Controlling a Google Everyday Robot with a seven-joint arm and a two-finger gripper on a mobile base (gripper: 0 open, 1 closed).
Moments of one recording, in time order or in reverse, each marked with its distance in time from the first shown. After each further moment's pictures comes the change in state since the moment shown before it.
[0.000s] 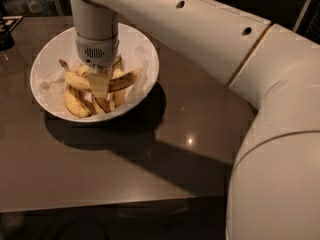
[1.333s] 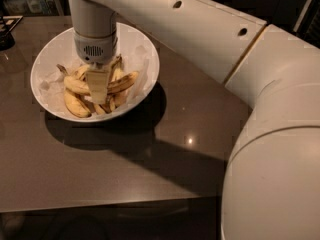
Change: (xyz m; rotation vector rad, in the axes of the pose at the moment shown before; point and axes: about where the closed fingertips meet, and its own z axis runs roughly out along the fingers) arm 0.002 -0.008 -0.002 0.020 0.007 -0.011
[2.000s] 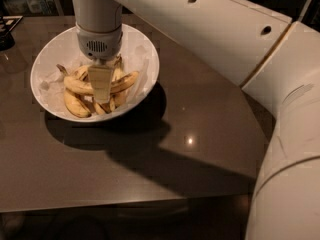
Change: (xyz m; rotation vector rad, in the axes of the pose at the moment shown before) arm 0.009 0.009 -0.023 0.050 -0.005 0.025
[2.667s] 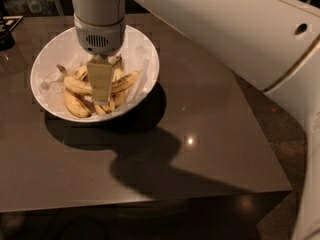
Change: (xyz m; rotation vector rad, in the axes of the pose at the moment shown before) arm 0.004 0.015 -0.030 0.064 -0.006 0.021
